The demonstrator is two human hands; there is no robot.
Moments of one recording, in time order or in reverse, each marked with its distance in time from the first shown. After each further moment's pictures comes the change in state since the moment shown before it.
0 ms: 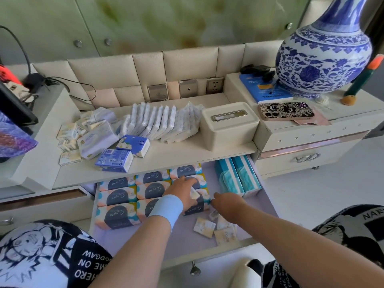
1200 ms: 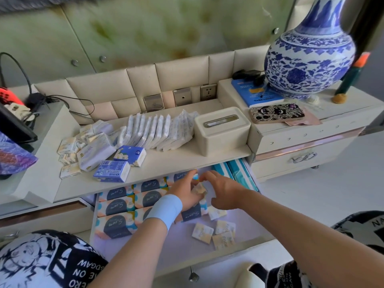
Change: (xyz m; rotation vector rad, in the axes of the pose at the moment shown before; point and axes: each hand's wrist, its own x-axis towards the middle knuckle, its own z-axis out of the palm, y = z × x) left_hand -0.006 0.027 -0.023 -0.394 0.030 -0.012; right_hand -0.017 0.033 -0.052 0.652 0.264 0.012
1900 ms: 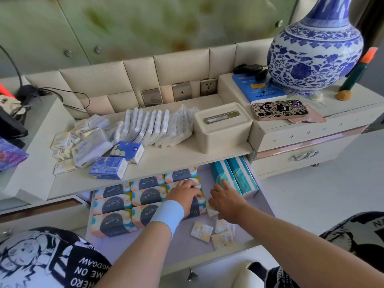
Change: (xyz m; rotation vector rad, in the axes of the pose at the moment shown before) left_hand 0.011 -0.020 0.021 0.576 -0.129 0.176; right_hand 0.000 0.028 0.060 -0.953 -0.084 -0.168
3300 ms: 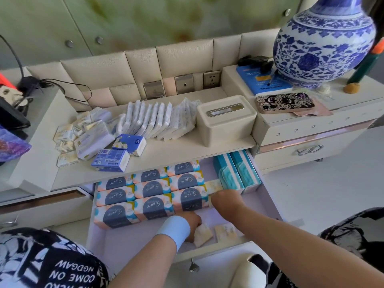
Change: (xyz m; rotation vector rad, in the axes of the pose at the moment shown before) left_hand -0.029 0.023 0.044 0.184 -0.521 -0.018; right_hand 0.000 -0.023 -0.021 0.200 -0.204 0.158
